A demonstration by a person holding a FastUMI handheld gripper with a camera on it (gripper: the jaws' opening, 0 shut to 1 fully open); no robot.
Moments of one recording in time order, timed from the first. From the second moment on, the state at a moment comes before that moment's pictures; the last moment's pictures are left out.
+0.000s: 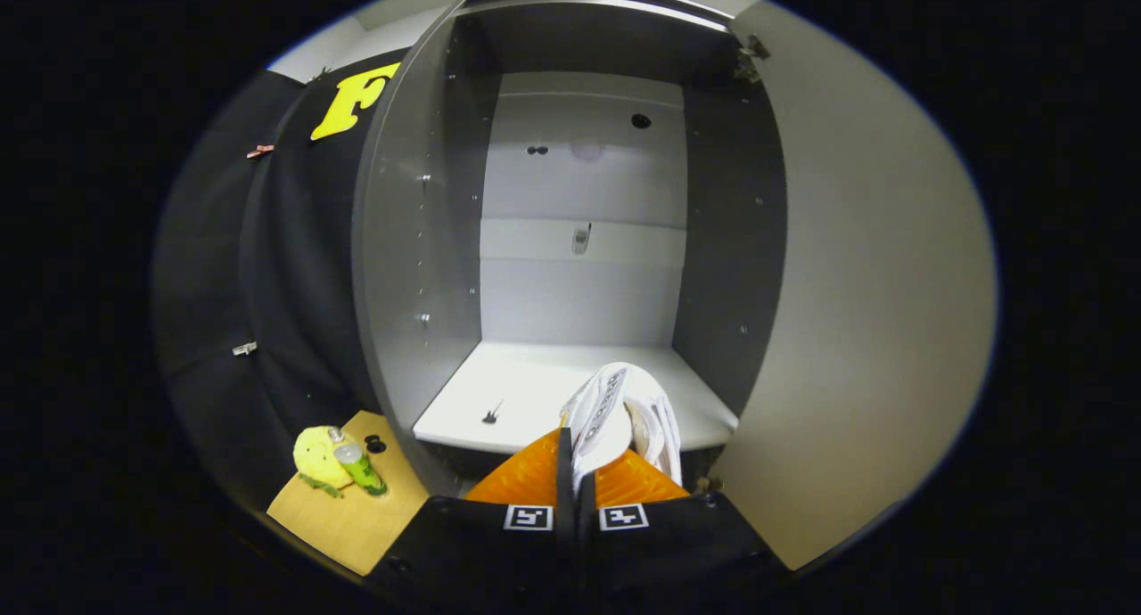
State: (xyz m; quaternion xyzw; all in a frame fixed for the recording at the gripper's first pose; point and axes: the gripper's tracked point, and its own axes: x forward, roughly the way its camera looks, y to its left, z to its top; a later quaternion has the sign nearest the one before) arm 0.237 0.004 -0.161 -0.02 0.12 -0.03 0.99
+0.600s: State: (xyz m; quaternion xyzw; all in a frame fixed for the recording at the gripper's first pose) arm 0.408 -0.025 -0.214 -0.01 0.15 -0.03 0.99
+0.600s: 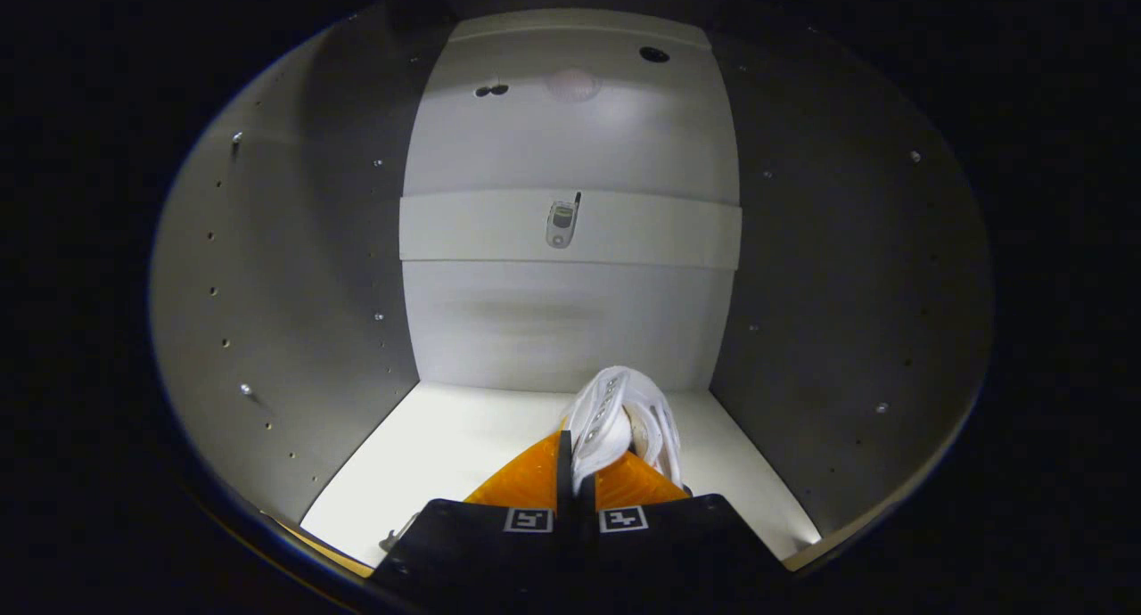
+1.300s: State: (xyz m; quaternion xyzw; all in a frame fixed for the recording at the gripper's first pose) arm 0.402 -0.018 -0.237 0.02 0.21 -0.03 0.98
